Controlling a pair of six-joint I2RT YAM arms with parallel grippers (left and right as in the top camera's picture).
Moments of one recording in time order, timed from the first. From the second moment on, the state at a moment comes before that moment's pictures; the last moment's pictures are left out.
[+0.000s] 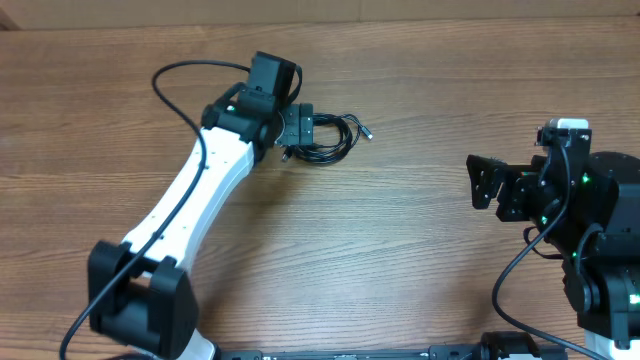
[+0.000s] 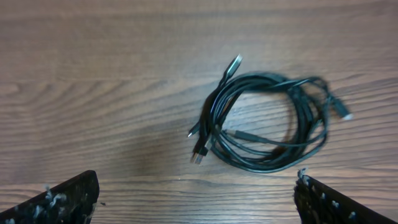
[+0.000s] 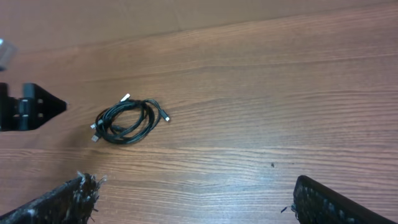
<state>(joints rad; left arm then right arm) -0.37 1.75 1.46 -0.75 -0.15 -0.31 0.00 0.87 1.15 -0.91 -0.19 0.12</state>
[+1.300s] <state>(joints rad) -0.37 2.04 1.47 -0.60 -0.27 -0.37 0.00 0.89 1.15 -0.99 -0.18 0.12</state>
